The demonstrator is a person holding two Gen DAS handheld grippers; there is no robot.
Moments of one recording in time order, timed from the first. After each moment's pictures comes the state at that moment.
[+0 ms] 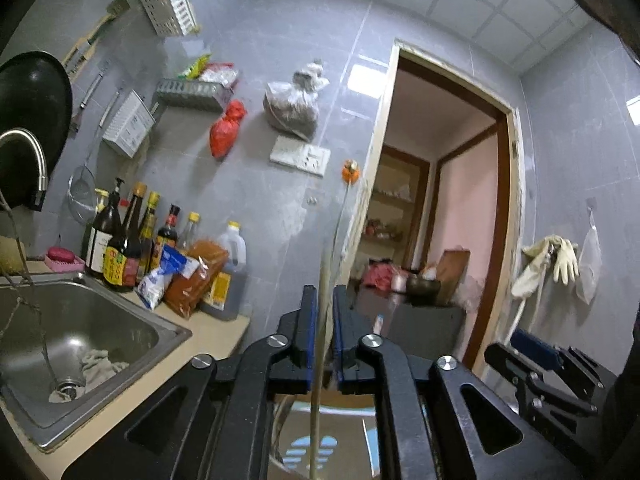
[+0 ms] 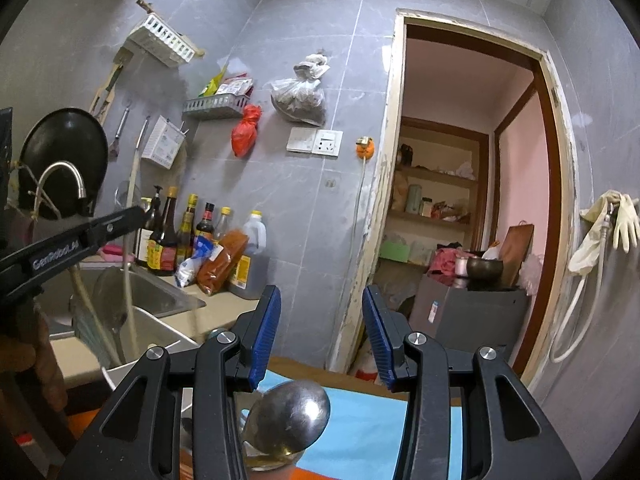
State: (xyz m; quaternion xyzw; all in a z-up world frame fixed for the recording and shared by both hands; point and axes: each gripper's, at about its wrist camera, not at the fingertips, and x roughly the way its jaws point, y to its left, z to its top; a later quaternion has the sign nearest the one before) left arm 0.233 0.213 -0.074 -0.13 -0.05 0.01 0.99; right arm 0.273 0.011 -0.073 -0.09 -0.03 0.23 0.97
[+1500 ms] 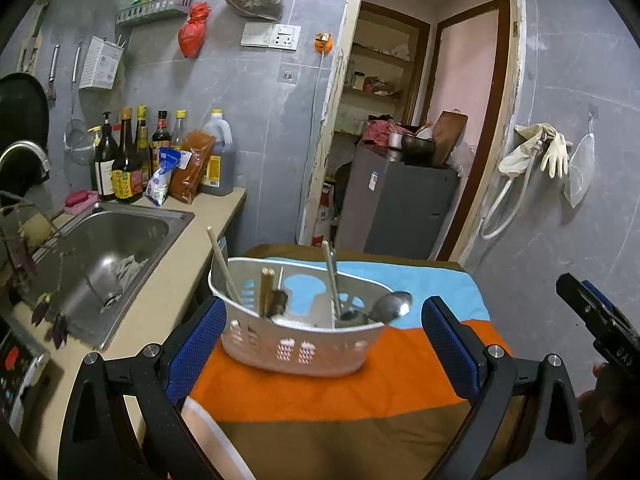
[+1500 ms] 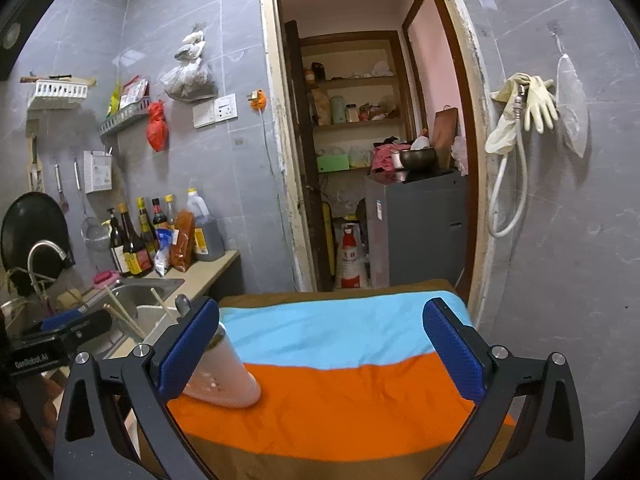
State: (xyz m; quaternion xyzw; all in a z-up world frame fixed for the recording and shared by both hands) left arm 0.178 0.121 -0.034 -0.10 0.24 0.00 0.97; right arm 0.201 -0.132 -0.008 0.04 0.16 0.14 0.98
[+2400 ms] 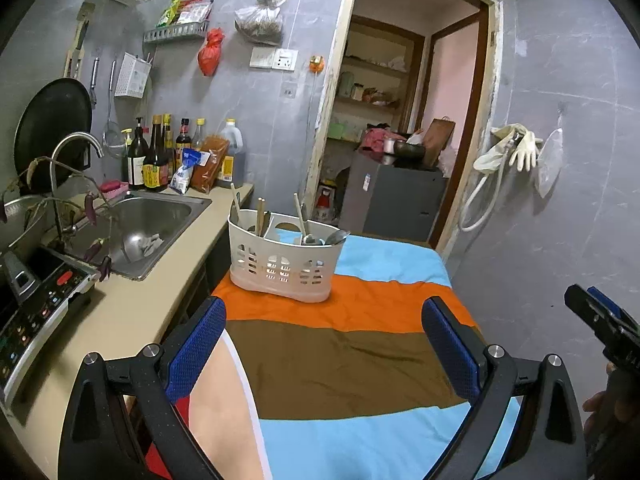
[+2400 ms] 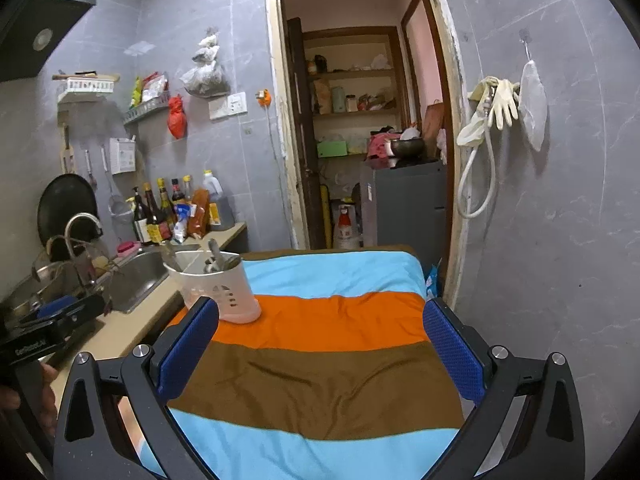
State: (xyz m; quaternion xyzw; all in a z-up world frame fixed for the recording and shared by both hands) left arm 0.024 0.055 -0.016 -0.10 0.22 0.02 0.97; right arm 0.053 -0.196 0.009 0.03 0.18 0.15 0.97
